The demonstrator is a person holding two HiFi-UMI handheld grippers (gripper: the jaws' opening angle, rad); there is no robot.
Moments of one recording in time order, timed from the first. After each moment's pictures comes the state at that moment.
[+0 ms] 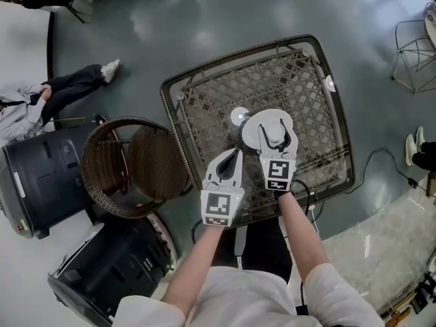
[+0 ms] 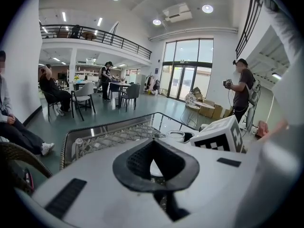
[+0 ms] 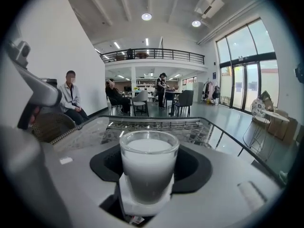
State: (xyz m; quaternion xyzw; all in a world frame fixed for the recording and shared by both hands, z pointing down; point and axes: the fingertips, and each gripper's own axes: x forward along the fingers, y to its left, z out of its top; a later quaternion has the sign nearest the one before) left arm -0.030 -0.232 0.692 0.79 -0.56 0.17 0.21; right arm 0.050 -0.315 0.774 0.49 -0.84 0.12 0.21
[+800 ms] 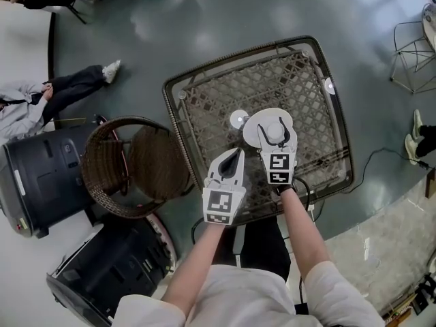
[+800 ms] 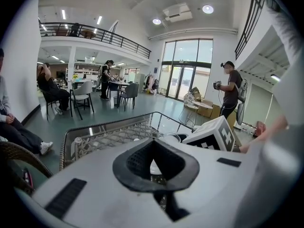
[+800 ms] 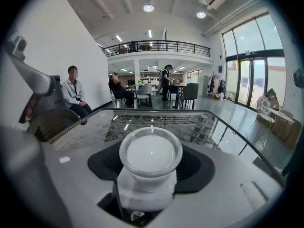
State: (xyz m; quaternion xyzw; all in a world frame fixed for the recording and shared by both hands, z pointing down) left arm -0.026 -0.229 0.694 0.79 -0.55 0.17 0.21; right arm 0.048 -0.316 0.794 0.46 -0.84 0.14 0.25
